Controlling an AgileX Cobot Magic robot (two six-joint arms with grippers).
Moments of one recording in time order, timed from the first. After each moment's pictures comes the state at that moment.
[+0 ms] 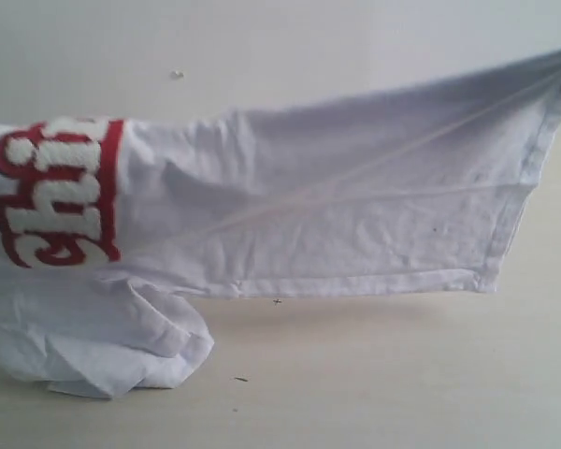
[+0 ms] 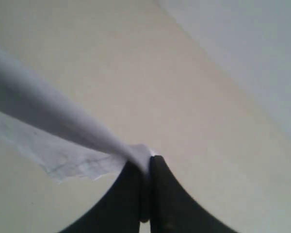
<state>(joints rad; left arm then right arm) -0.09 1.04 -1.05 0.36 0.90 0.88 -0.16 1.35 -1.28 0.24 0.95 -0.92</state>
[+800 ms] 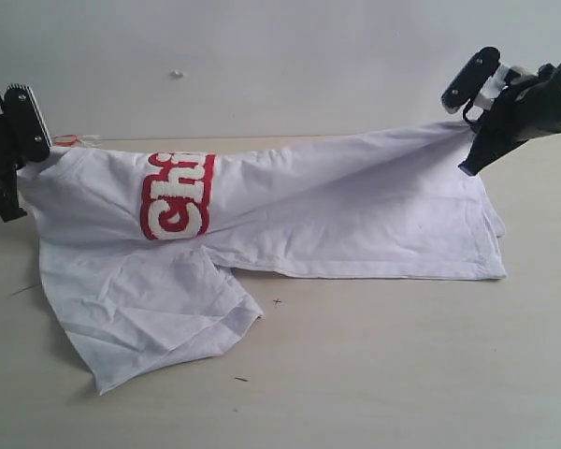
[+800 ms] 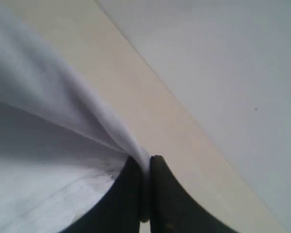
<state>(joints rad) 0.02 1.97 -1.10 0.31 -0.25 0.95 -0.16 2.15 -1.43 0.17 0.05 -1.01</state>
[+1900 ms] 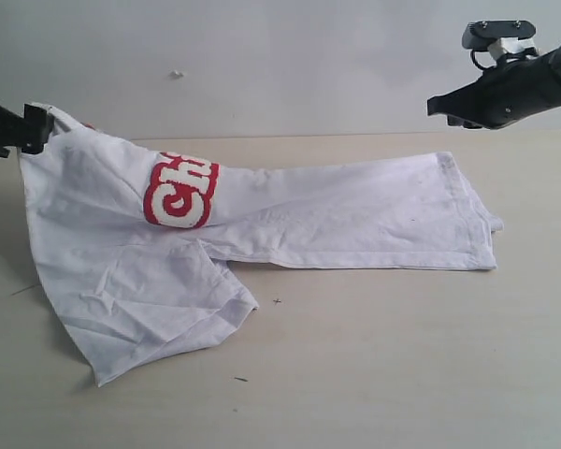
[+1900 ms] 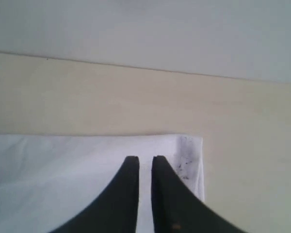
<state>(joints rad) 0.03 1.92 -1.13 0.19 -0.25 0.03 -0.17 2.18 -1.60 0.76 0.36 -0.79</state>
